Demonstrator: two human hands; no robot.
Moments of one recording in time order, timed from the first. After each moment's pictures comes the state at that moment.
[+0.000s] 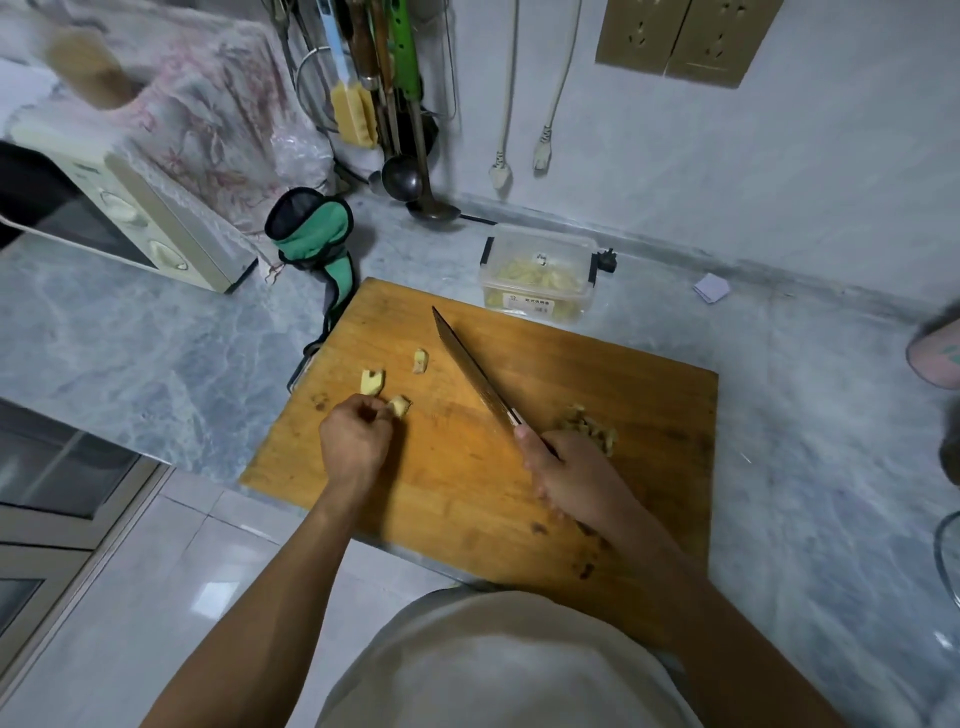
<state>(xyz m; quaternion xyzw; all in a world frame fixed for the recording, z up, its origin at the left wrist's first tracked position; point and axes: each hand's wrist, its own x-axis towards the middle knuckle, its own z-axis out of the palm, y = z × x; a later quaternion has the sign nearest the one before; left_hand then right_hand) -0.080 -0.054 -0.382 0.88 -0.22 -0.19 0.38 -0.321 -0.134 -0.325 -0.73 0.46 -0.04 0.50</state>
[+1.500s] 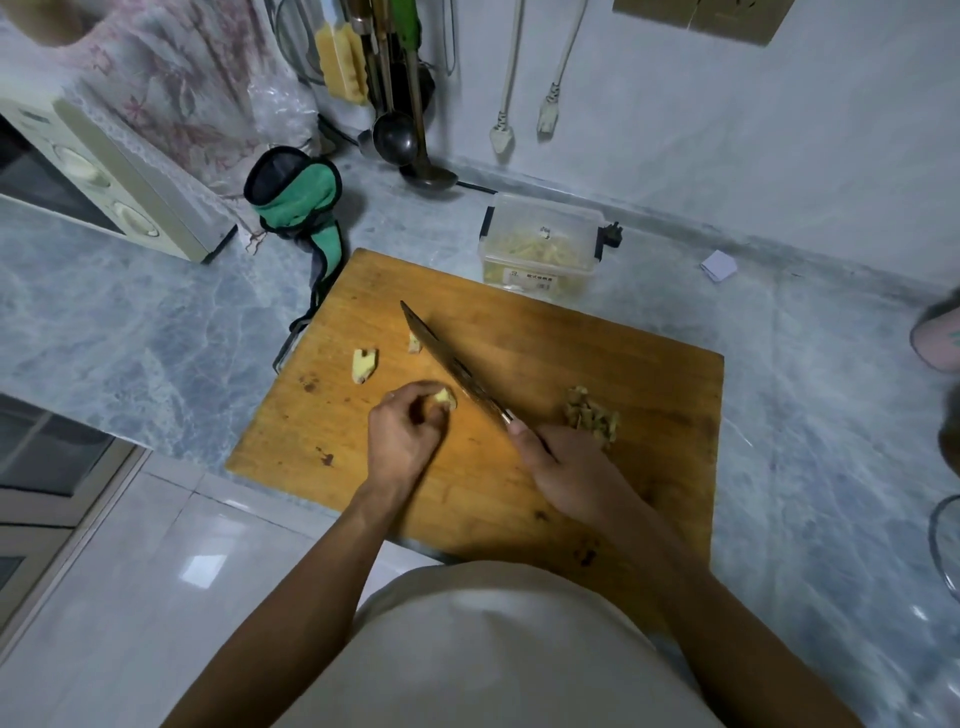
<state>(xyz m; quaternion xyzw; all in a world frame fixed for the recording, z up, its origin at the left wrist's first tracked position) -0.116 -0.062 -0.404 0.80 -0.40 -0.19 0.41 -0.314 -0.129 -0.329 -0.77 0.45 0.01 0.46</state>
